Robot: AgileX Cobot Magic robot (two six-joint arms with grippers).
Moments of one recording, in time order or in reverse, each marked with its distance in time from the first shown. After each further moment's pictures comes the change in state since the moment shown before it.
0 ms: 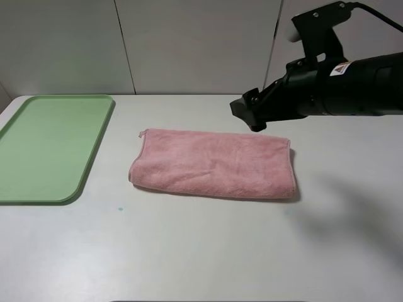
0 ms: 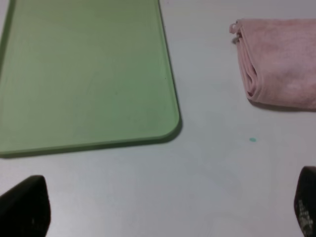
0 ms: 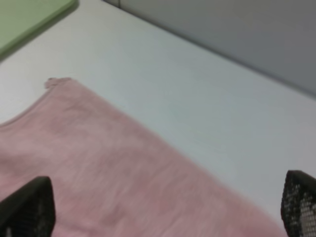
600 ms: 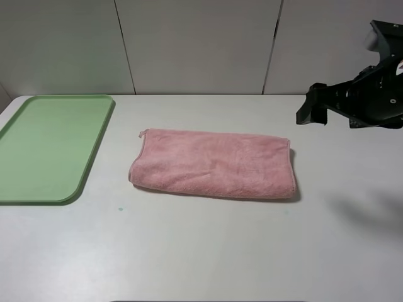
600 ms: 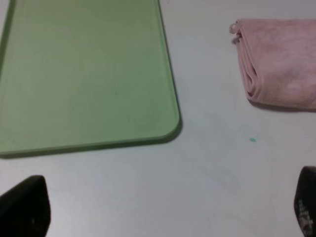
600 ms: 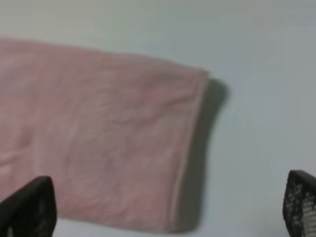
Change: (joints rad) left arm 0.000 0.000 0.000 0.000 0.000 0.000; right arm -0.265 -0.047 -0.080 -0.469 0.483 0.776
